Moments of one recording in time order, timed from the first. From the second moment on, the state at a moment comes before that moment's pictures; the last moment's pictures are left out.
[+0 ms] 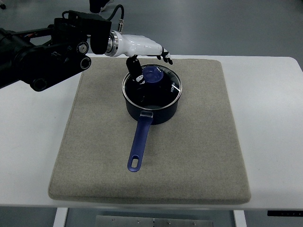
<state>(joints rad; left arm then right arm) -1.37 0.37 -0.19 -1.03 1.52 -0.35 -0.13 0.00 0.00 -0.05 0.18 0.00 0.02 0.07</state>
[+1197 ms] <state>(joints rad) -1.37 0.70 -0.20 -1.03 1.49 -0.44 -0.15 0.00 0.00 -0.05 0.18 0.00 0.02 0.07</state>
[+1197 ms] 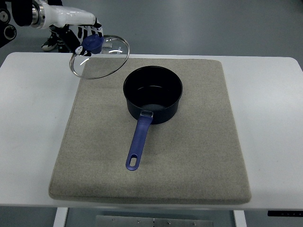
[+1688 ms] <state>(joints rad) -1.20 0.63 -0.19 -0.93 1.48 -0.31 -0.16 0.00 0.00 -0.05 0.18 0.00 0.02 0.07</state>
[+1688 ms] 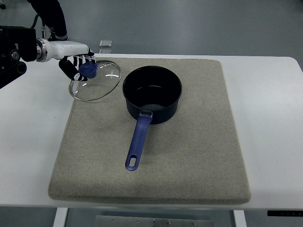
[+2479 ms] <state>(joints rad) -1.21 0.56 -0.12 -0.78 1.08 -0.26 -0.15 0.00 0.00 -0.05 0.18 0.00 0.02 0.07</state>
